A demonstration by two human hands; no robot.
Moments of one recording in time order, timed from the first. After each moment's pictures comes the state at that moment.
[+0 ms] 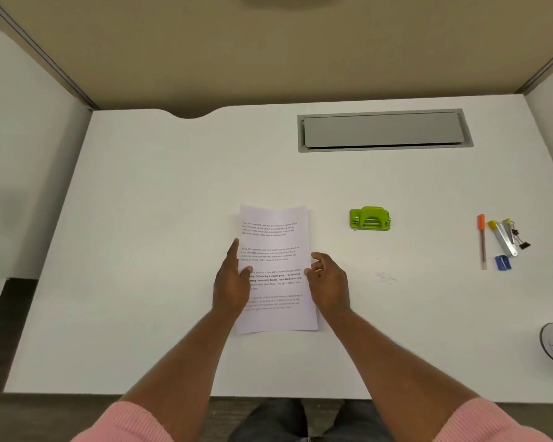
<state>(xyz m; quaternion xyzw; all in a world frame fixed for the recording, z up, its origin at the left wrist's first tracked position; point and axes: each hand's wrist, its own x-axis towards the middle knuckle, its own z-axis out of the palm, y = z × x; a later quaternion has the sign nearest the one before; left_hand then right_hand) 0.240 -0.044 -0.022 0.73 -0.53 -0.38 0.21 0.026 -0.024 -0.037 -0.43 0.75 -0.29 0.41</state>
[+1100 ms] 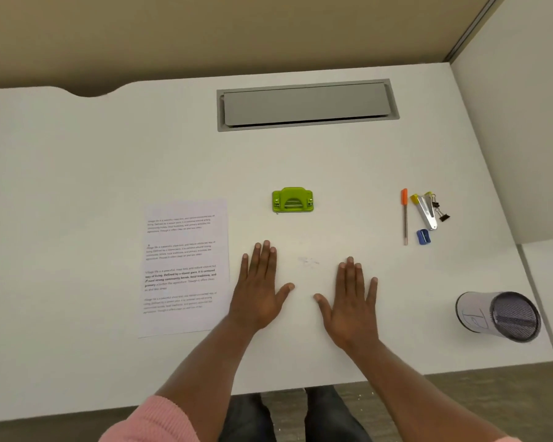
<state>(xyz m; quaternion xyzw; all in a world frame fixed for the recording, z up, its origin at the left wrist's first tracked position) 0.033 0.007 -0.090 0.53 -0.83 -0.17 -0.01 -0.180 0.093 -0.084 -0.63 0.77 0.01 0.13</state>
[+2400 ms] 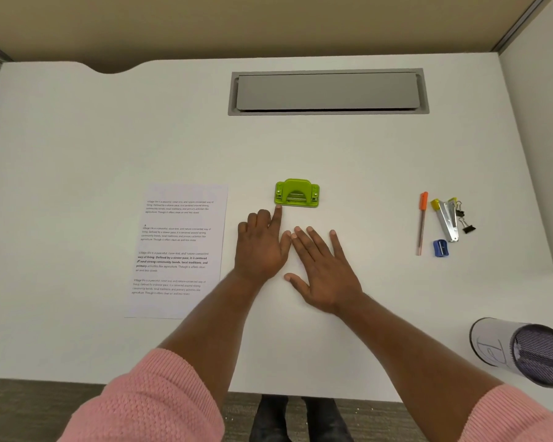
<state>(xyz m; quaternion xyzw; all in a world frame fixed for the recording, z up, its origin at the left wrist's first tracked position) -0.016 -0.062 -0.084 0.63 -0.78 -0.04 0.05 -0.190 -0.001 -0.089 -0.83 0.55 -0.03 0.13</state>
